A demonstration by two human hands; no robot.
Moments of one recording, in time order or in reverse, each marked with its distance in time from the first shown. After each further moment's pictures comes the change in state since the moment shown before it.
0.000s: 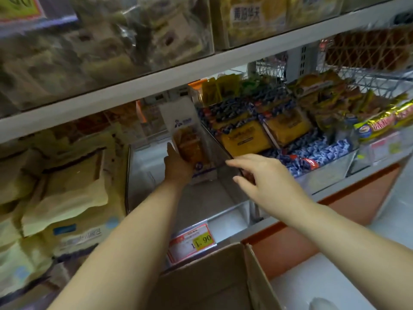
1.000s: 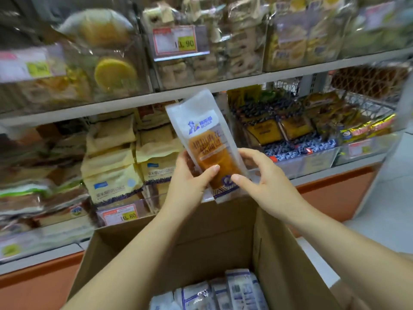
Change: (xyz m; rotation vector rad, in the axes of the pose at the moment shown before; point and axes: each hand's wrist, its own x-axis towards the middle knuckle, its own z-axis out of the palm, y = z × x) left_hand -0.247 0.007 -0.135 -0.448 -0.060 0.277; right_hand -0.103 -0.141 -0.018 0.363 -0.039 0.057
